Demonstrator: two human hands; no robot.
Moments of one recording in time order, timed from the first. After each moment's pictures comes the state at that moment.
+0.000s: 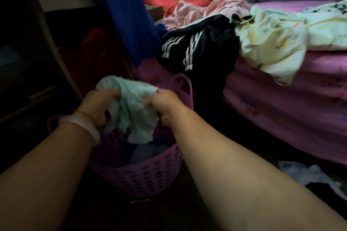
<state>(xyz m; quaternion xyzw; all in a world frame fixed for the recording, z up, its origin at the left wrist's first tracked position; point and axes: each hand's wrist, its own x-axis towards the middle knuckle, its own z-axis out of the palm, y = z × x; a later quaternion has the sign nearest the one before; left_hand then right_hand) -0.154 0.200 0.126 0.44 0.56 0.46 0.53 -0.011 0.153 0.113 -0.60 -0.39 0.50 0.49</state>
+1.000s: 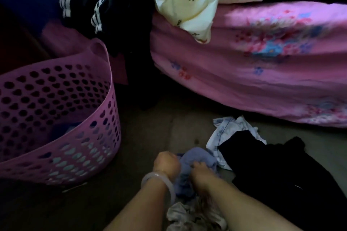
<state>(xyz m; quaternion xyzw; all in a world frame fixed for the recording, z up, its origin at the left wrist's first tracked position) 0.081 0.000 -0.119 0.65 0.58 0.00 0.50 0.192 -0.056 -0.212 -0.82 -0.37 0.42 -0.11</state>
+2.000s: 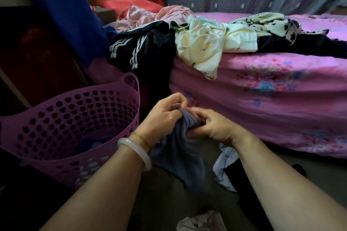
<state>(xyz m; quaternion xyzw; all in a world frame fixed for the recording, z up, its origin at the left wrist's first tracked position) 0.033 0.027 0.098 0.75 0.16 0.28 0.58 0.192 -0.052 0.074 -0.58 -0.58 0.40 0.41</state>
